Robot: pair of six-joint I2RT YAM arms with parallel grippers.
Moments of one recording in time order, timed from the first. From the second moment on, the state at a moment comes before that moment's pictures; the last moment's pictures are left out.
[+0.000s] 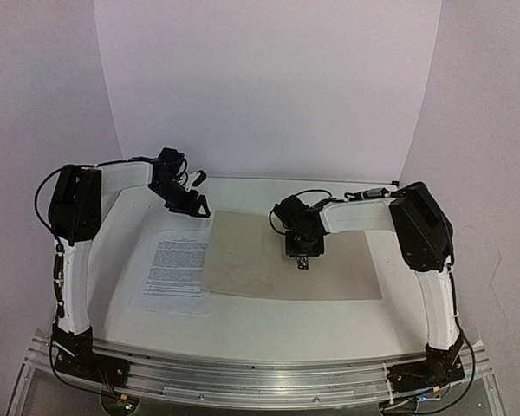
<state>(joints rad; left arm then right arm) -0.33 2.19 1.77 -0.64 0.36 0.05 0.74 2.21 1.58 -0.59 0.38 0.67</state>
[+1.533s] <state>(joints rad) -0.10 1.79 1.13 -0.56 0.36 -0.18 0.95 2.32 2.01 -0.48 -0.04 0.77</state>
